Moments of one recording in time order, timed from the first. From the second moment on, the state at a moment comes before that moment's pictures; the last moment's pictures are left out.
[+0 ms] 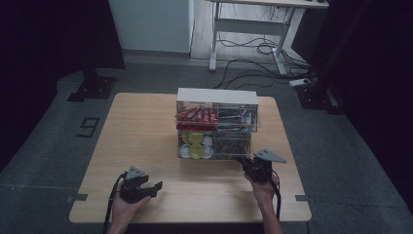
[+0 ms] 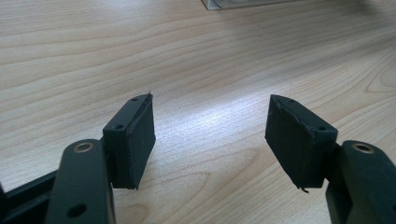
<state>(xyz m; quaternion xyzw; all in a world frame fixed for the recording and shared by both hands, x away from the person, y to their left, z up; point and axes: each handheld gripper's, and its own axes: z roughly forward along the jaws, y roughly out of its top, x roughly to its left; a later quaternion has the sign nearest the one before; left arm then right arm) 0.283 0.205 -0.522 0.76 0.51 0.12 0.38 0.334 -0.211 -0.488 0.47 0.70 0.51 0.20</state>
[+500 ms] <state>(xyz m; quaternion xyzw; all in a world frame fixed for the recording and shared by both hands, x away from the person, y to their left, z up) 0.283 0.206 -0.522 0.76 0.51 0.12 0.38 0.342 -0.214 -0.476 0.46 0.68 0.53 0.21</state>
